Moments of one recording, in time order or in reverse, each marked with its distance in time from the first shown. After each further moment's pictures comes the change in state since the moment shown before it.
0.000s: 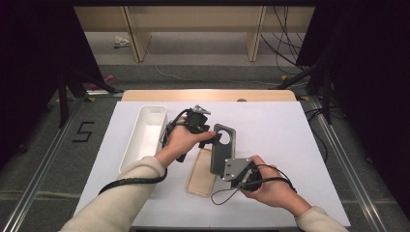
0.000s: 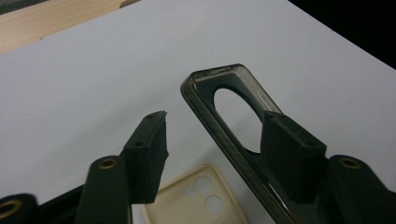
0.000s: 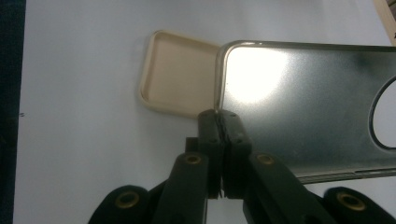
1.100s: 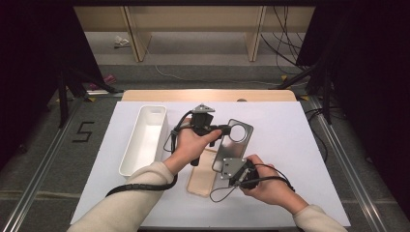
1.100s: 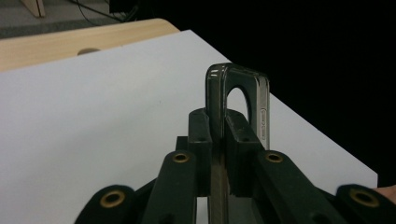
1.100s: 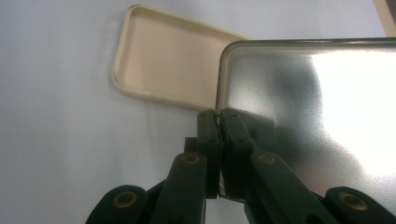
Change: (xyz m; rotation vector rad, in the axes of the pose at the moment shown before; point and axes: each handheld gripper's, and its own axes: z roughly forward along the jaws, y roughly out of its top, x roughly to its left) left arm -0.031 0.006 -0.009 -0.220 -0.141 -0.092; right arm -0.005 -0.005 0.013 0.067 -0.040 -0.012
